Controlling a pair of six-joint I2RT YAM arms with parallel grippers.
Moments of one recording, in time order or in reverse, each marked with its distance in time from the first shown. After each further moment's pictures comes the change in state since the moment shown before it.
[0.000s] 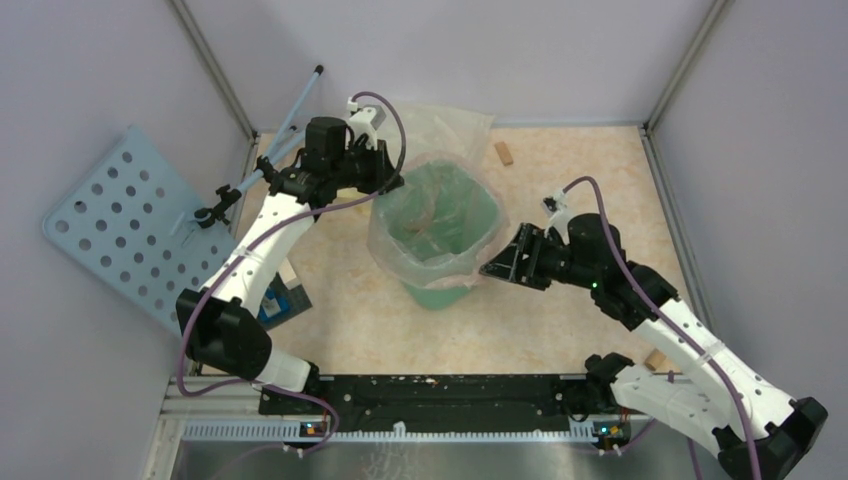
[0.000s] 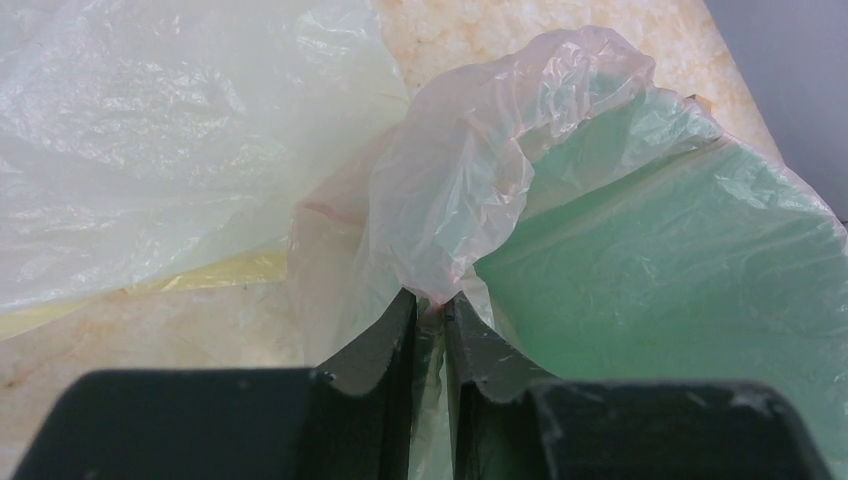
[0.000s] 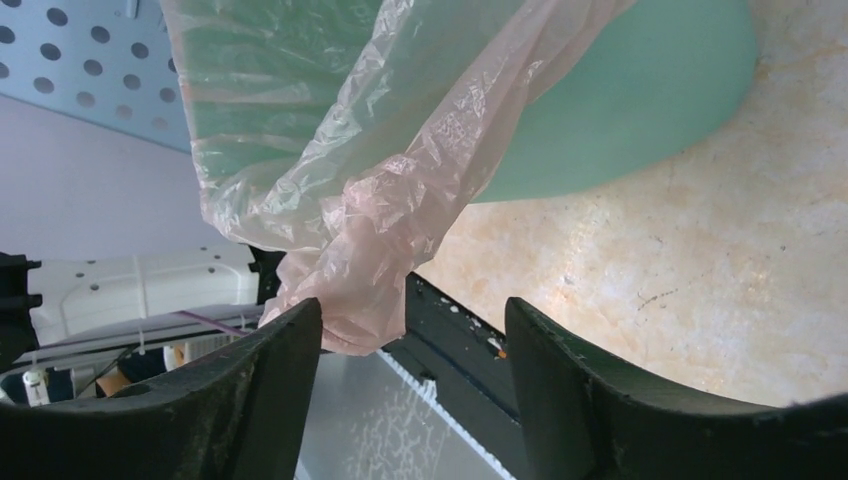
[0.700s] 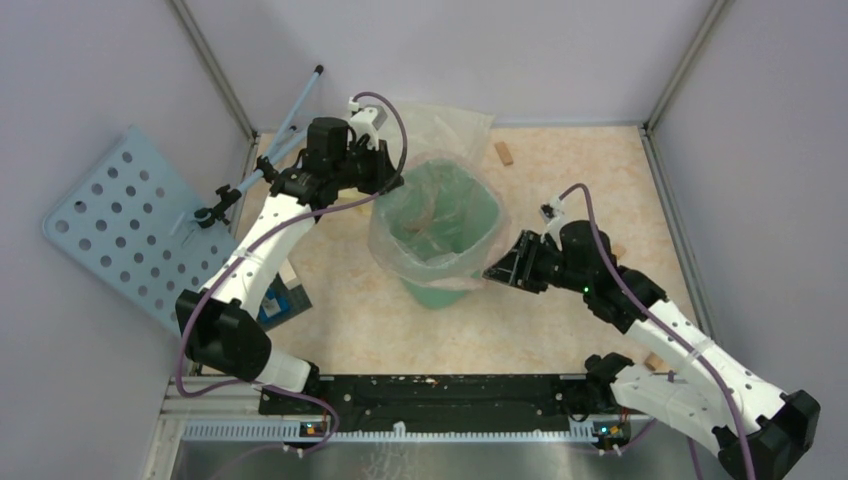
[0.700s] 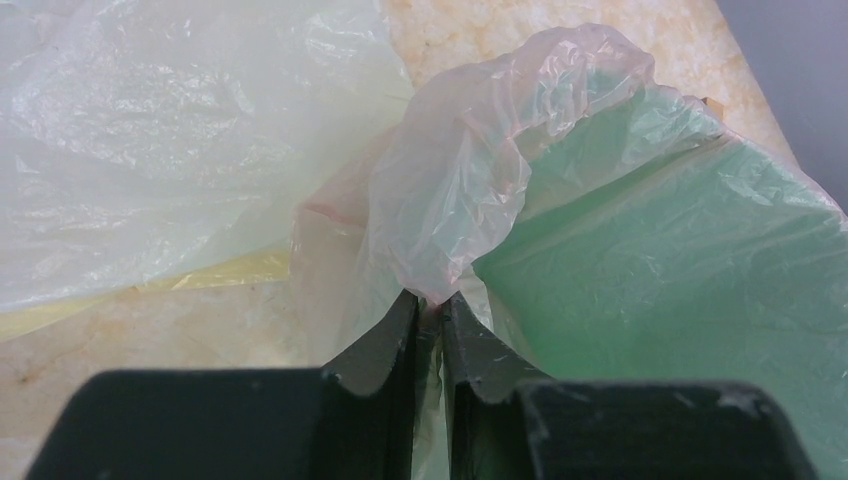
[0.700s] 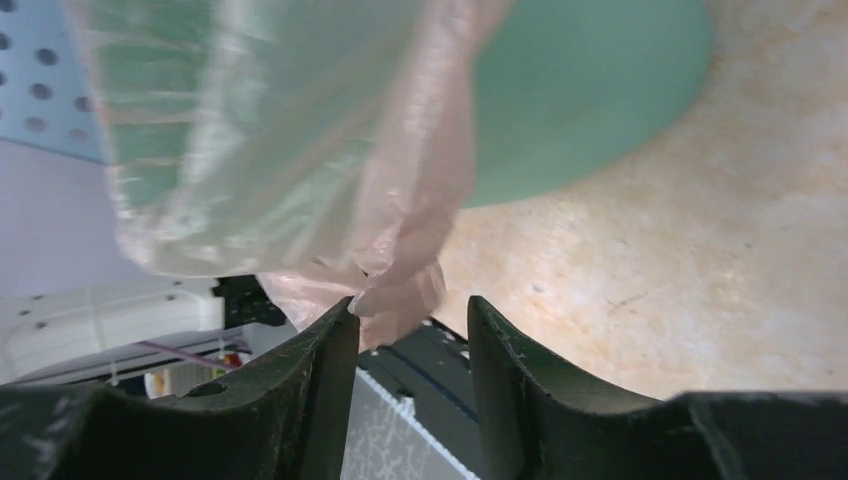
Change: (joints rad) left arm -0.016 -0.006 -0.001 0.001 -0.035 0.003; right arm 0.009 0.010 -0.048 0.069 0.035 0.017
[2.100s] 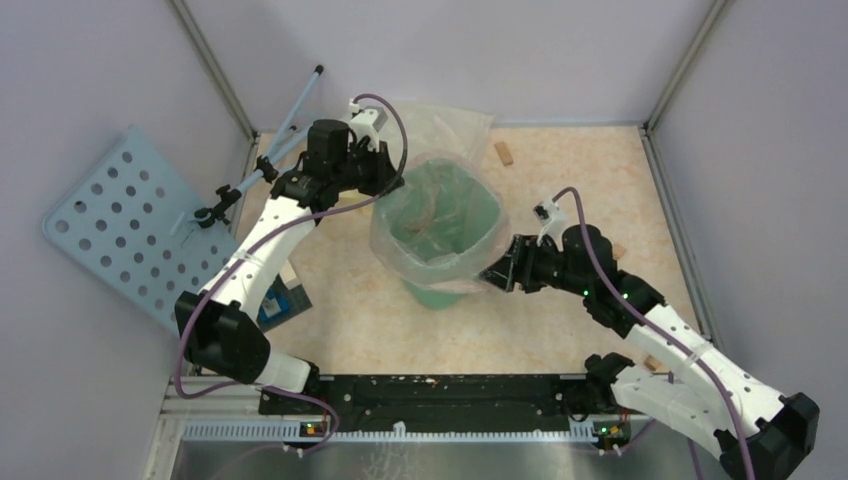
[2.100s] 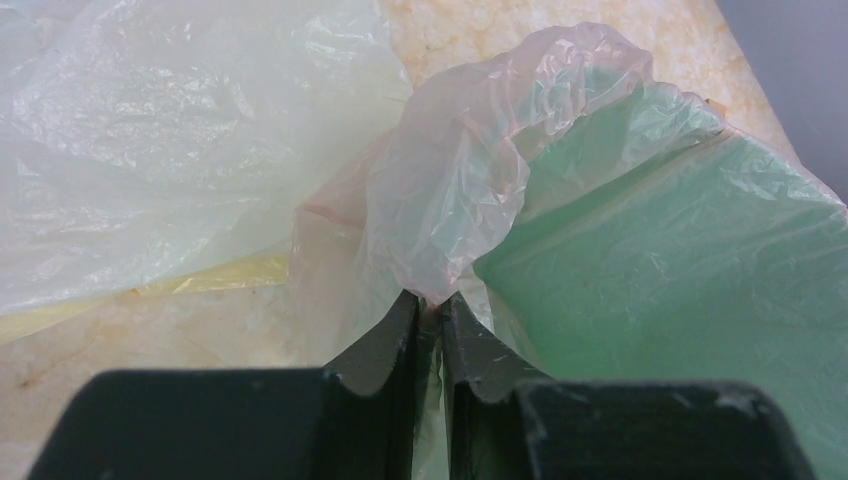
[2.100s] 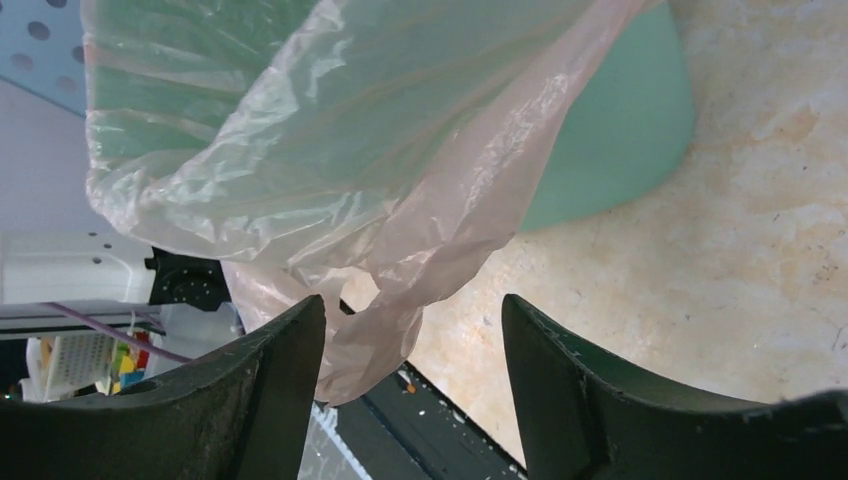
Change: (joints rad) left arm -0.005 -0.012 -0.023 0.024 -0.008 0.001; right arm 0.003 -0.033 -0.071 0.071 0.009 -0.231
